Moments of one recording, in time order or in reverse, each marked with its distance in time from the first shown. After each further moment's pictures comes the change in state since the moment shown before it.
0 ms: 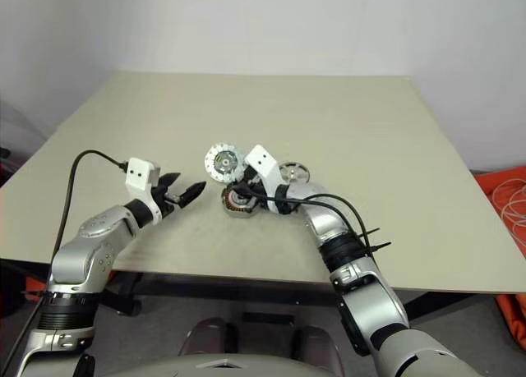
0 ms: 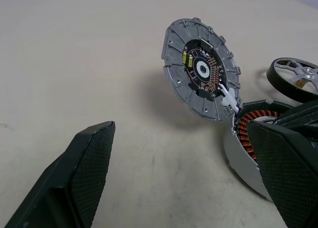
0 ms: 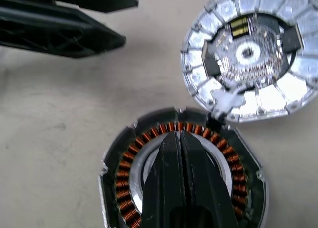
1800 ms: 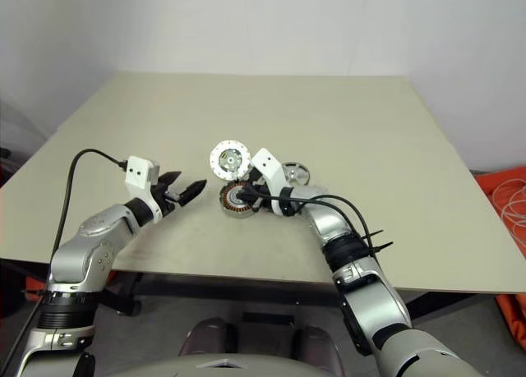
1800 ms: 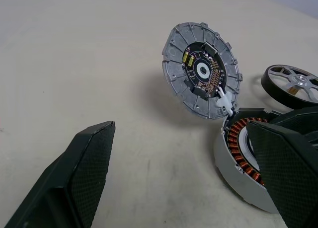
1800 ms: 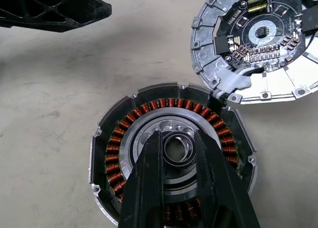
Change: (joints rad) left arm -0.006 0.000 0.004 -0.006 -0.026 0.009 0.004; right arm 0.001 -0.014 -0.006 0.023 0.008 0.010 0.015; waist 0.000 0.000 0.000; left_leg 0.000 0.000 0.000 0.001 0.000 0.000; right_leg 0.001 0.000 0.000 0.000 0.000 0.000
